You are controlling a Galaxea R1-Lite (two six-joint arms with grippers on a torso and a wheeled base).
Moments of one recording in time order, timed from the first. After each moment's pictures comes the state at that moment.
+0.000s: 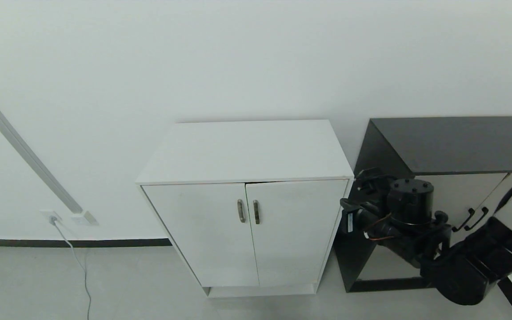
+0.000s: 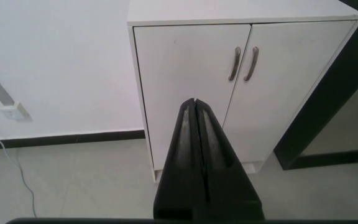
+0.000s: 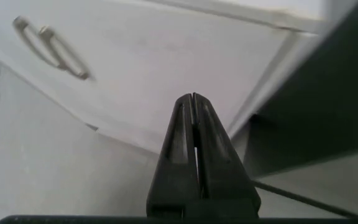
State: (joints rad) left arm 0.00 0.00 0.00 0.00 -0.04 0.00; right arm 0.53 1.99 -0.71 -1.08 -0.18 0.02
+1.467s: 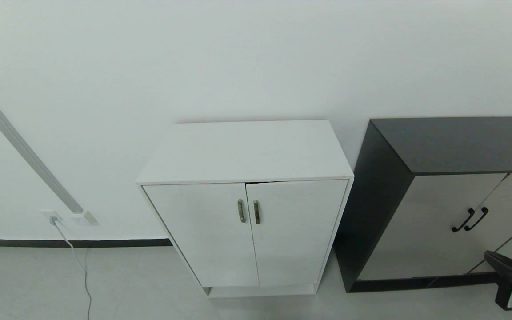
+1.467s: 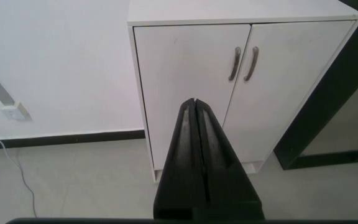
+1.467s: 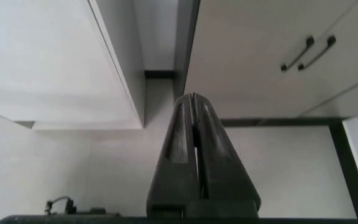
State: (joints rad) left arm 0.00 0.00 0.00 0.00 -0.04 0.00; right arm 0.18 1.25 -0.01 -0.98 -0.20 0.00
